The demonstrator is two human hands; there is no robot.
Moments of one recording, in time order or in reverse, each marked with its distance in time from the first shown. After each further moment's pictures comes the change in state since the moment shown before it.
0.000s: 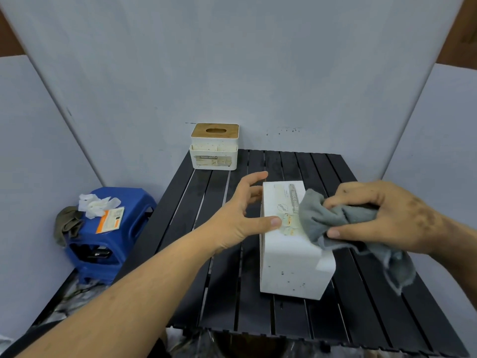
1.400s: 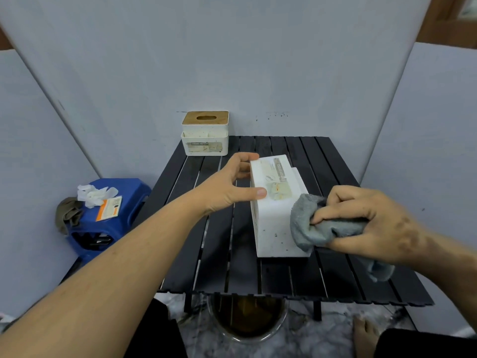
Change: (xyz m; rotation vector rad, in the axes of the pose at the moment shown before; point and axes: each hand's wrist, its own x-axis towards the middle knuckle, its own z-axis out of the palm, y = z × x) left_hand 0.009 0.012 -0.006 0.135 -0.042 -0.001; right_hand -0.058 0.011 0.029 -0.113 0.088 -0.172
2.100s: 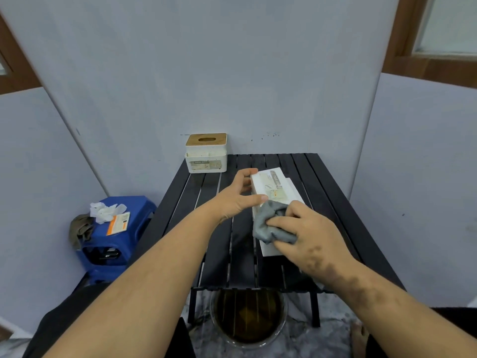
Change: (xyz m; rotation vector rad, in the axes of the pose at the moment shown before) left_hand -0.004 0.015 0.024 -0.048 0.023 -0.073; right_hand 0.002 -0.039 0.073 -0.211 0.296 -0.088
